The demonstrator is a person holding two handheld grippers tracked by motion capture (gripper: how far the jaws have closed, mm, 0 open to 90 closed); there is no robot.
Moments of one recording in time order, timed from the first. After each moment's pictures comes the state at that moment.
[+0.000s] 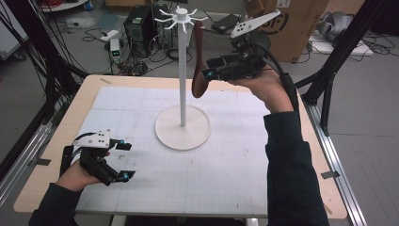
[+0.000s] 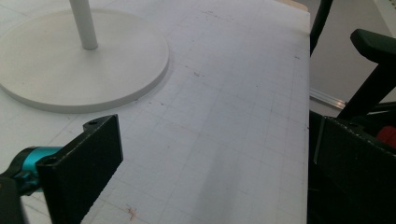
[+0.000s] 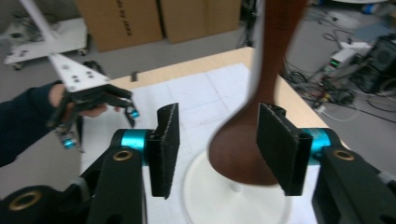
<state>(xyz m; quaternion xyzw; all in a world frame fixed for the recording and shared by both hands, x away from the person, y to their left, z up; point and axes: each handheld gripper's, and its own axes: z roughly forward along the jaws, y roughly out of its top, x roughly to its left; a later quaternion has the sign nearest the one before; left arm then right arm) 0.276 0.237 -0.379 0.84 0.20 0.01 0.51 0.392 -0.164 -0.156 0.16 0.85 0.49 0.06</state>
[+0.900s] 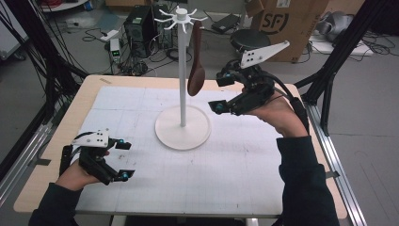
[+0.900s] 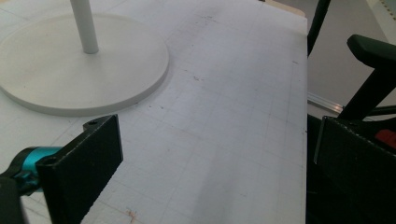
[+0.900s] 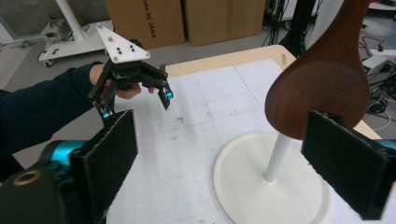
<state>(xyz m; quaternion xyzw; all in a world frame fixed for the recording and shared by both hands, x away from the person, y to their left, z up) 0.277 0.240 -0.378 0.83 0.20 0.01 0.52 0.351 -0.182 -0.191 0.13 0.85 0.51 0.04</state>
